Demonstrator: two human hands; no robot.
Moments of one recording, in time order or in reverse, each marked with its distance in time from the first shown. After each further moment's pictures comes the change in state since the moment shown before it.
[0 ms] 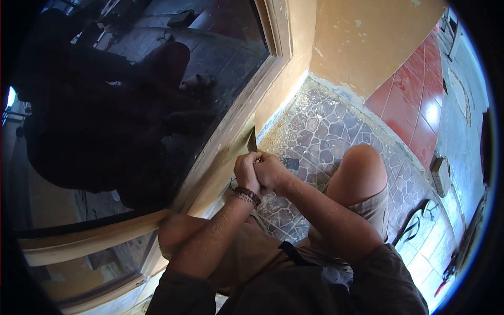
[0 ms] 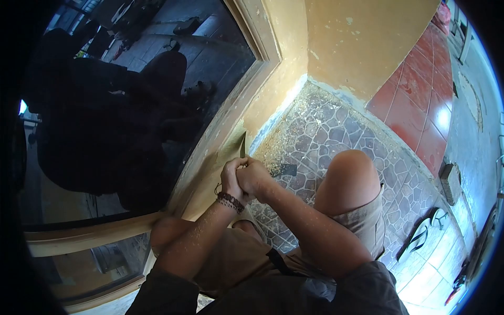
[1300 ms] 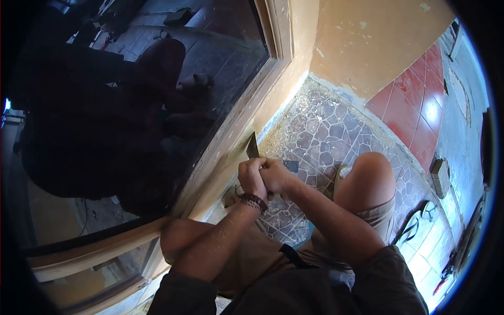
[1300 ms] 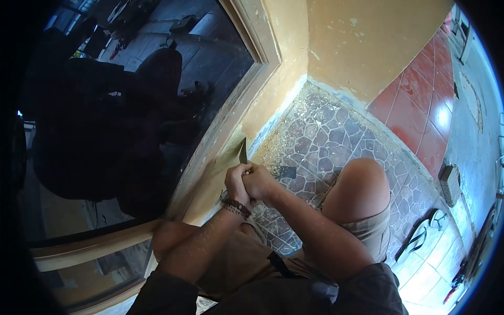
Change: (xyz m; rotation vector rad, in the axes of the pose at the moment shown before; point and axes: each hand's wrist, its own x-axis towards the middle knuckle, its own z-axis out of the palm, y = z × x) left_hand -0.022 0.018 0.026 0.026 0.084 -0.006; right_hand 0.010 0.005 -0.016 -0.044 -0.050 -0.019
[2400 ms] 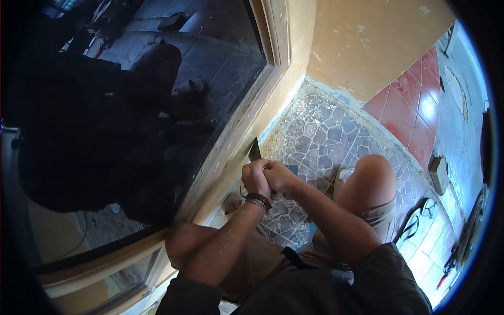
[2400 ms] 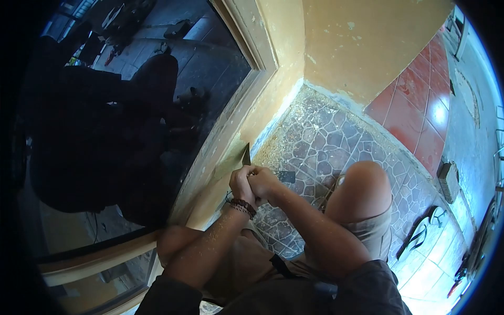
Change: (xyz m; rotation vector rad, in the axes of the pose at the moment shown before) left_hand 0.024 -0.017 0.011 0.004 0.046 0.036; right_hand 0.032 0.019 -0.013 0.007 0.078 -0.066
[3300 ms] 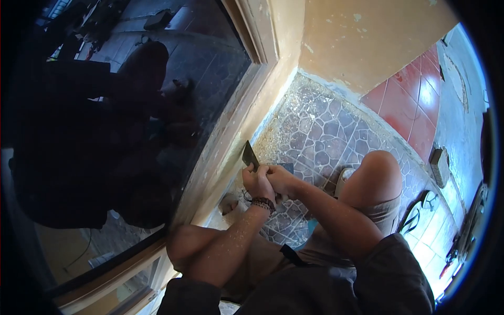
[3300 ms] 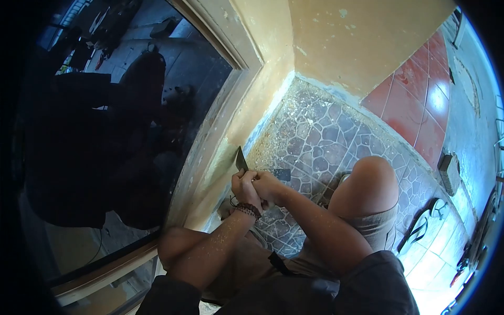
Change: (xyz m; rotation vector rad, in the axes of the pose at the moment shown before) left_hand 0.004 -0.034 0.015 0.024 0.023 -0.109; right_hand 0.001 -0.002 -0.032 -0.031 -0.130 0.221
